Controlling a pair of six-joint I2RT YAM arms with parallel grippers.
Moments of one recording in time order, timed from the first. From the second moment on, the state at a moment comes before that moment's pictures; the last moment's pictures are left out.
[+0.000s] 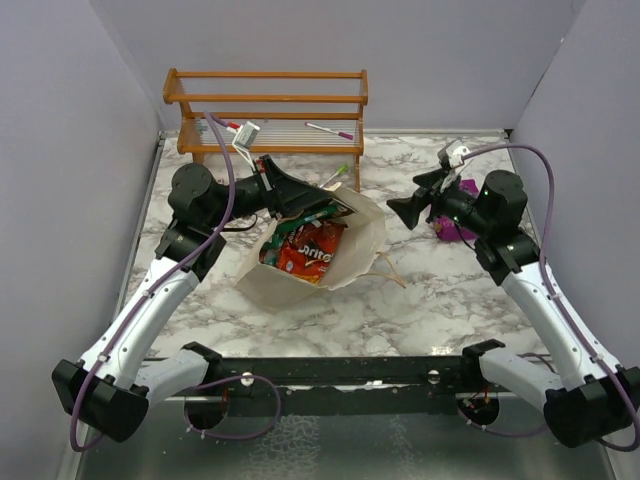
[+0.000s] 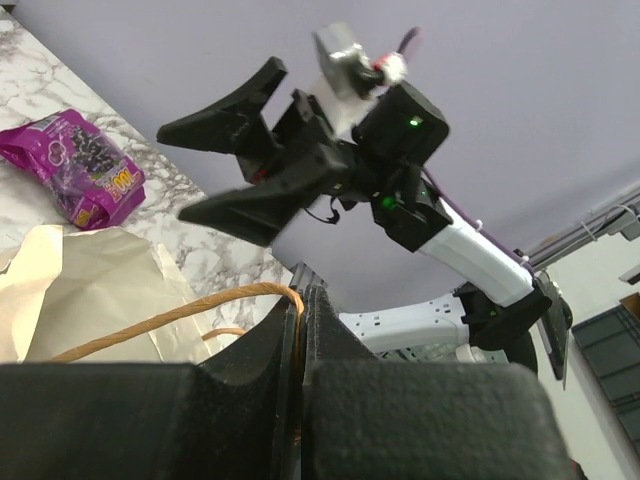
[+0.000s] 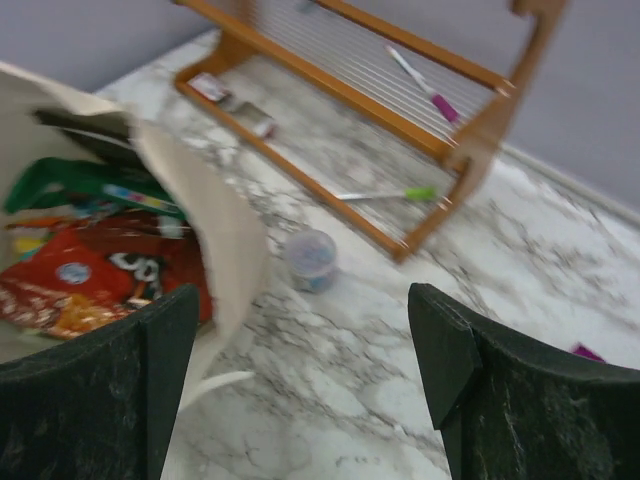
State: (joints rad) left arm -0.44 1.06 1.09 0.17 0.76 -0.94; right arm 0.23 1.04 0.93 -0.04 -0.44 -0.03
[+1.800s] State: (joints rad) left arm -0.46 1.06 1.13 0.14 0.76 -0.89; right arm 0.81 1.41 1.10 -0.14 -0.38 -1.13
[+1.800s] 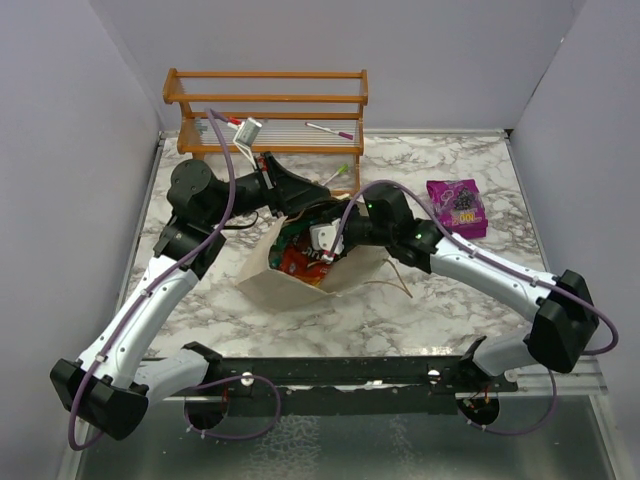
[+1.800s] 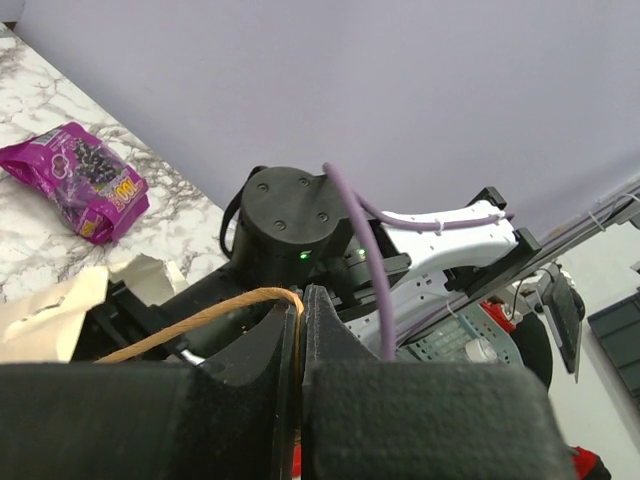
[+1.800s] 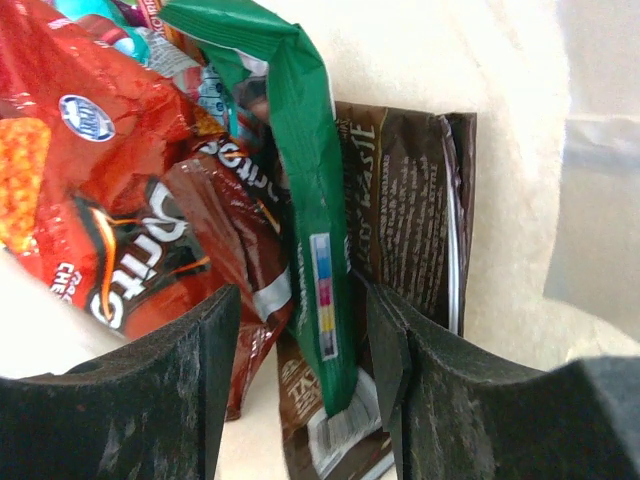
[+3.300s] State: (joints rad) left arm -0.37 1.37 1.93 -0.80 0.35 -0.08; right arm 0.81 1.81 1.43 0.06 -0.30 -0.77
